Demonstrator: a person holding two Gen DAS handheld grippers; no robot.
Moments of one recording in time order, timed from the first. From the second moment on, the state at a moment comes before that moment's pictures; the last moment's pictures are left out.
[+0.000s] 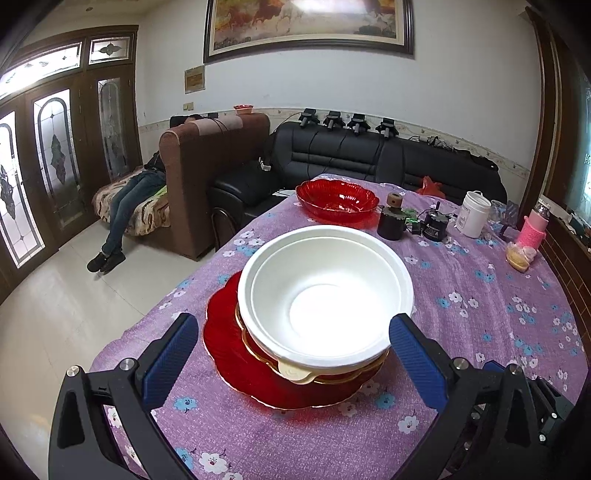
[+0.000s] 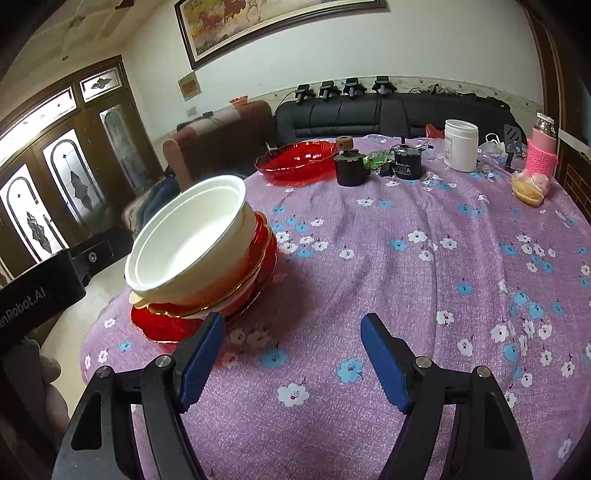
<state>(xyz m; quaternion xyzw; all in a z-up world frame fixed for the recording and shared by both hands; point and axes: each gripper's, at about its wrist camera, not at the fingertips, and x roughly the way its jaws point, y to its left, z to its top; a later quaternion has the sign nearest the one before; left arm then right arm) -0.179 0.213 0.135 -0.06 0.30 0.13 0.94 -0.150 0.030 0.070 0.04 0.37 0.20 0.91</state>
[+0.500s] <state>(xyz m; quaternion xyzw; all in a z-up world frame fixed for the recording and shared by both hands) -0.179 0.214 0.134 -0.06 0.30 0.13 0.94 -0.153 0.041 0.065 0.03 0.37 0.21 0.90</state>
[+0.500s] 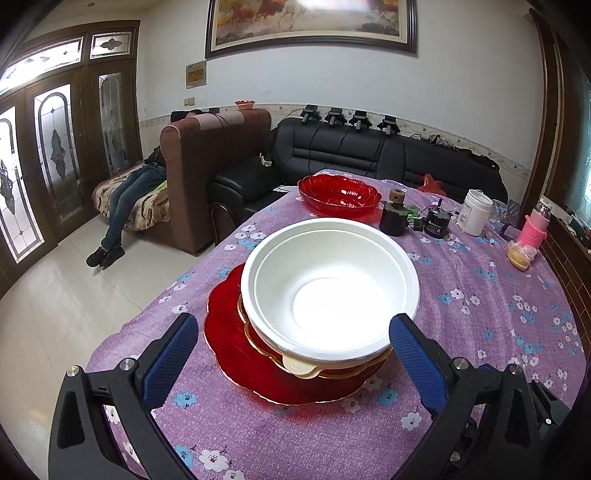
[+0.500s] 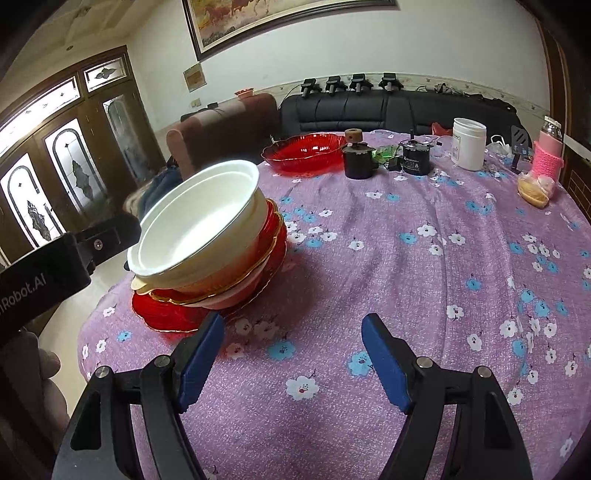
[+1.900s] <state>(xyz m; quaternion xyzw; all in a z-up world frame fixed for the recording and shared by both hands) -0.216 0.215 0.150 -0.07 0.21 0.15 0.96 -0.167 0.052 0.073 0.00 0.36 0.22 0.91</state>
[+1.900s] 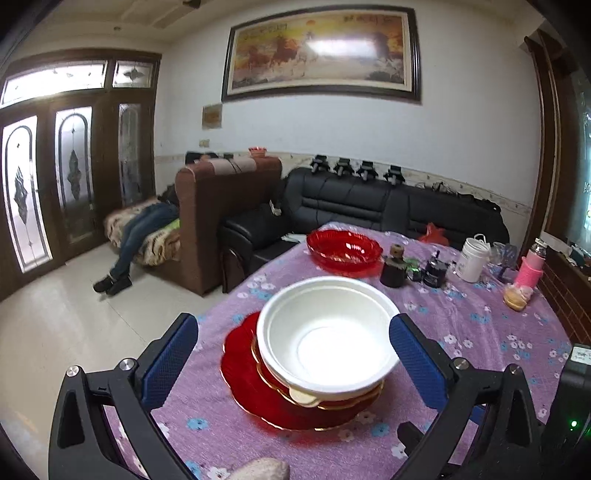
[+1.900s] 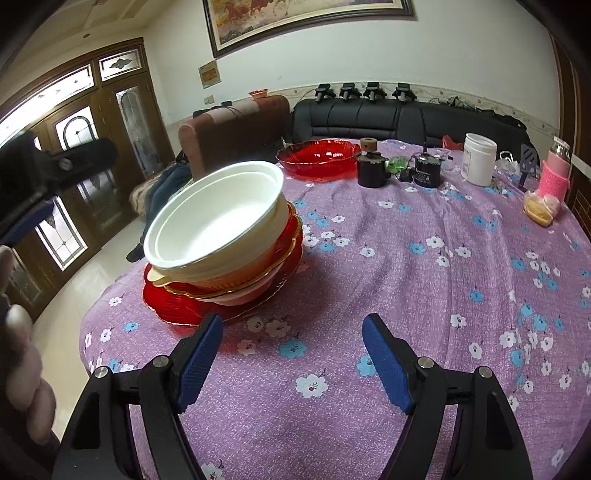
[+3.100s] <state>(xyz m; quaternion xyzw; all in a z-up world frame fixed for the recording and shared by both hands) -0.196 0.218 0.143 -0.07 0.27 0.15 0.95 -0.174 0.070 0.072 -0.03 0.35 0.25 0.90</state>
